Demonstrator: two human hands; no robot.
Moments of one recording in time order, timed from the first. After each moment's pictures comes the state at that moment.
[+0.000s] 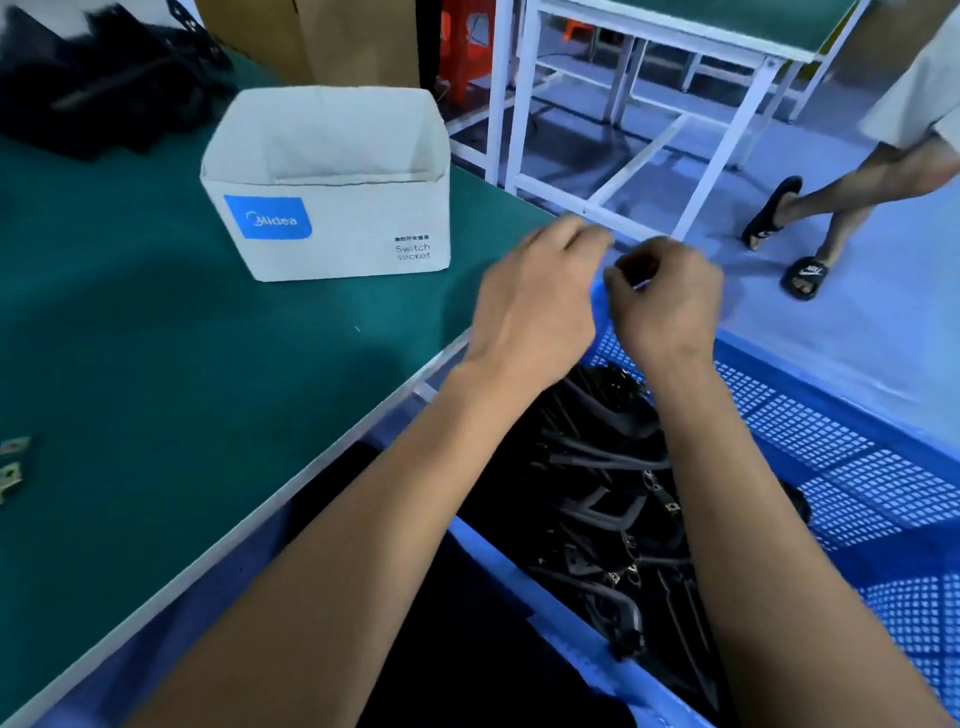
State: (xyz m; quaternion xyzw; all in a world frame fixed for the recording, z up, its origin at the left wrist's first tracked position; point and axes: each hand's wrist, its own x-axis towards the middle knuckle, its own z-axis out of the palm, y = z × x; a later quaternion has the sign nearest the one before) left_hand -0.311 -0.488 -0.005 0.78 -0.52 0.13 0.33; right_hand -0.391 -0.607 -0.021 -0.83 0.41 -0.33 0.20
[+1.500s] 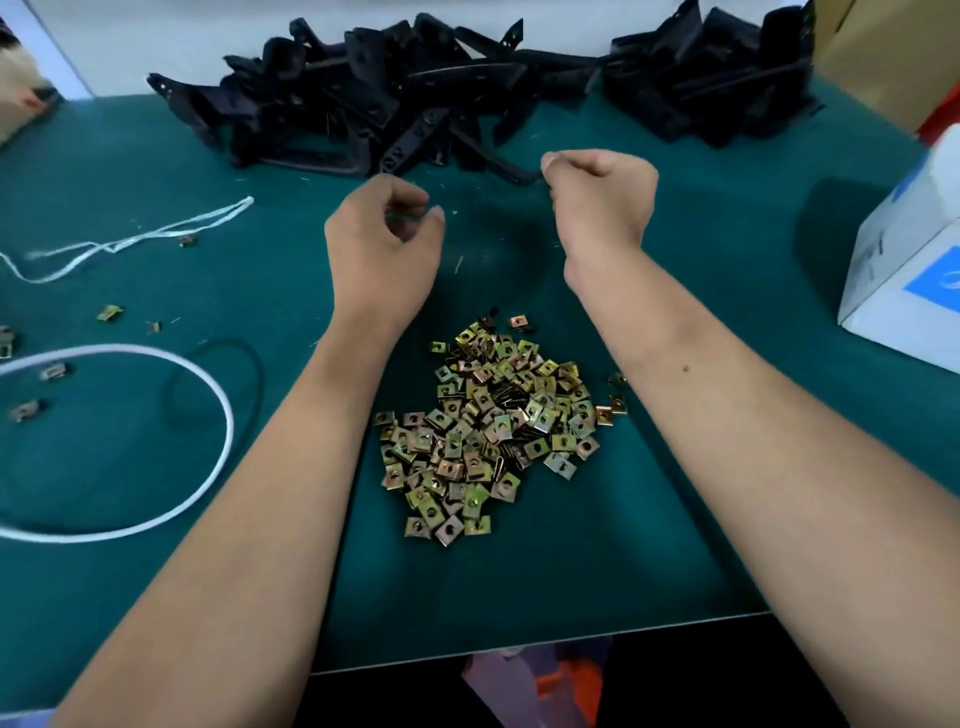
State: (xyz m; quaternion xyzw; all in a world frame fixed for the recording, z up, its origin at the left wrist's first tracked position) left_hand -0.112 -0.013 -0.016 0.84 0.04 0.26 0.47; right_hand -0.052 -0.183 -0.003 -0.71 0.14 -0.19 0.67
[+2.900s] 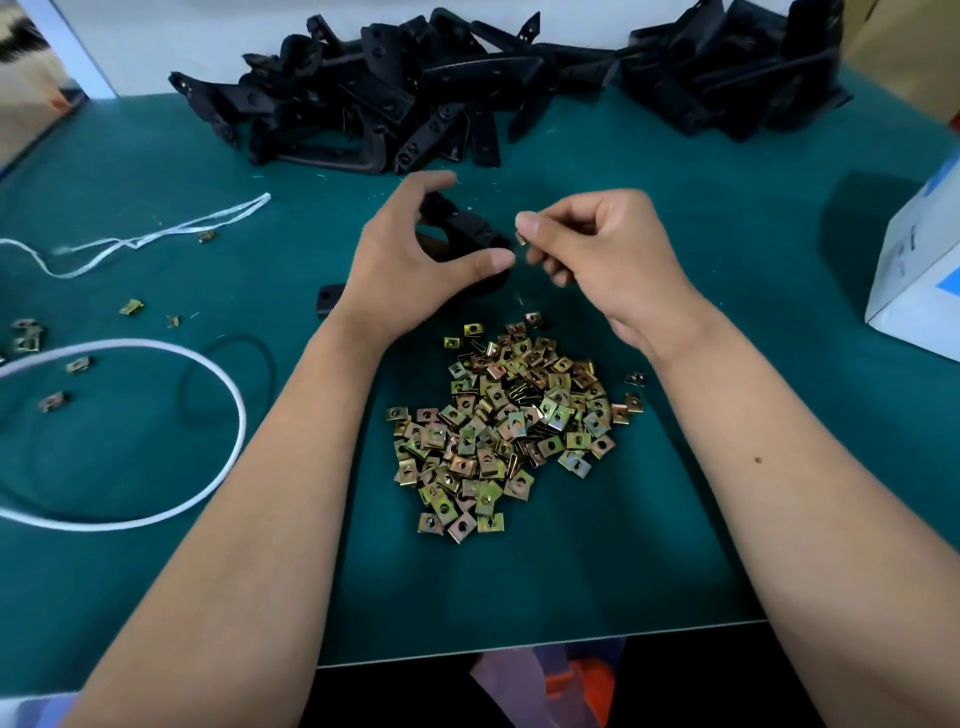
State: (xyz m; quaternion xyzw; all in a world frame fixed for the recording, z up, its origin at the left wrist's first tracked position) left_hand -0.114 0.002 -0.026 0.87 -0.07 0.12 0.47; right_hand -0.104 -0.204 -0.013 -0.77 -0.11 -0.02 0.63
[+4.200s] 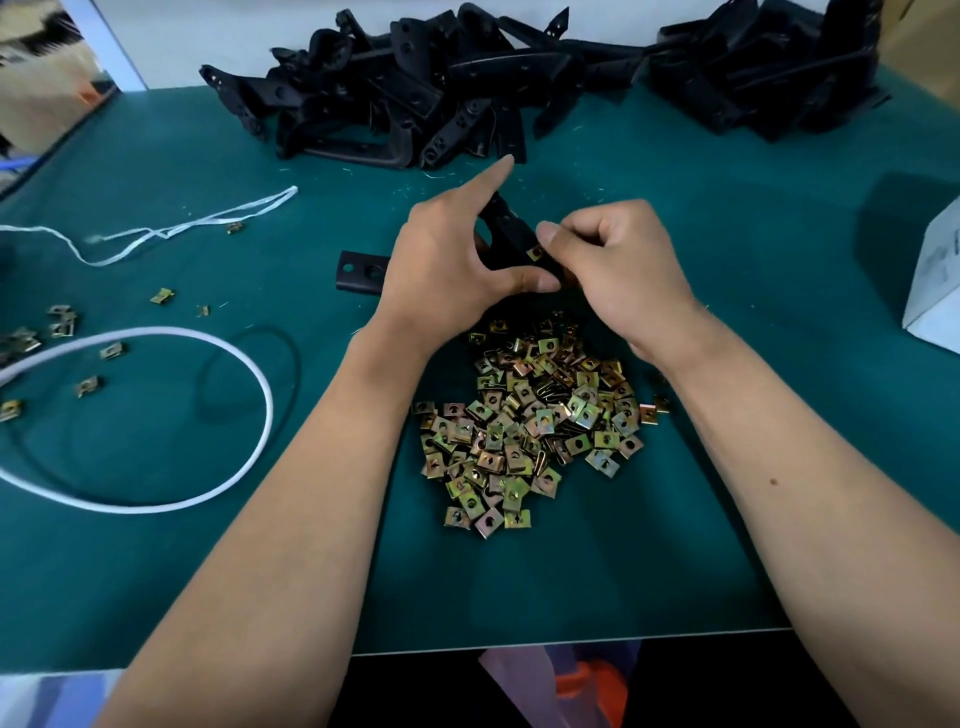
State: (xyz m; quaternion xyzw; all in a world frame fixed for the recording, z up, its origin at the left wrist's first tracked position) left_hand -0.121 -0.010 -0.018 0.91 -0.11 0.18 0.36; right_hand -0.115 -0.188 -0.015 -0.83 -0.13 -0.07 0.54
